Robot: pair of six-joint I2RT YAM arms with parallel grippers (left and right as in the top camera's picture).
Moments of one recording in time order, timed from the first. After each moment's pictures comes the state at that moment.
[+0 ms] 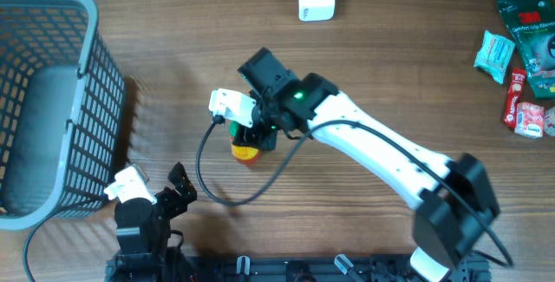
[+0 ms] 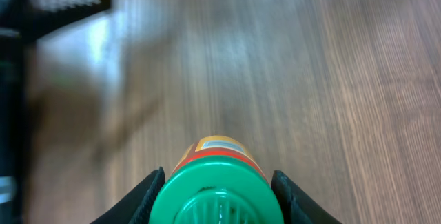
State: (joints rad) left arm 0.06 0.02 0.22 -0.79 -0.09 -0.47; right arm 0.79 1.85 1.50 -0.76 -0.38 -0.54
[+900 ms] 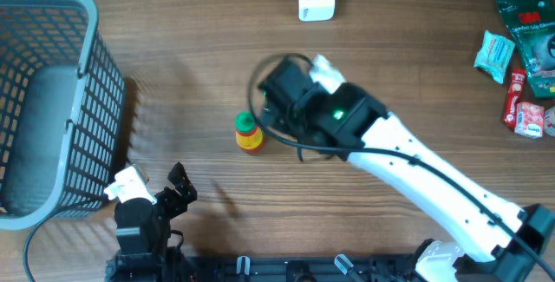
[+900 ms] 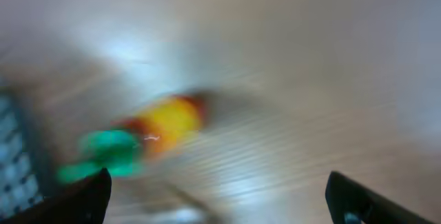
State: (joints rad) left arm 0.06 0.02 0.22 -0.79 -0.09 -0.47; right arm 0.86 1.60 1.56 -1.27 0.18 1.44
